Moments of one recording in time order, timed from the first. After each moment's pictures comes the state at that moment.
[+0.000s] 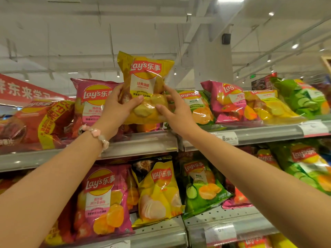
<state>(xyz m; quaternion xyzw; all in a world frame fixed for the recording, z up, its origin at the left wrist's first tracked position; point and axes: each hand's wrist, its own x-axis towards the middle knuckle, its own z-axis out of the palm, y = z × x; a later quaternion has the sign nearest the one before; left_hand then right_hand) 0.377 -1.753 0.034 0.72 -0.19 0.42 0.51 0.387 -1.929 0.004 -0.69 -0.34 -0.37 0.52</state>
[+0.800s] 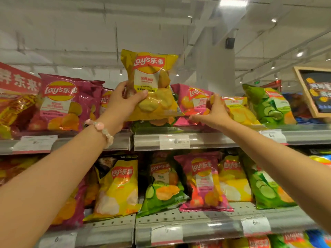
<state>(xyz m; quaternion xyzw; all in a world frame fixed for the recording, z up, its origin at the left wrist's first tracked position) 0.374 -1.889 0.032 0.69 -0.18 0.41 0.56 0.447 -2.151 0.011 -0.83 -0.12 -0.37 0.41</state>
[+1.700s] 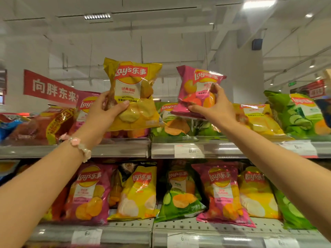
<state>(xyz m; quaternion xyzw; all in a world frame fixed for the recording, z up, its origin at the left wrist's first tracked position) 0.312 -1.833 0.028 0.68 -0.11 0.49 0.53 0.415 -2.115 0.040 -0.74 -0.22 -0.42 0.48</state>
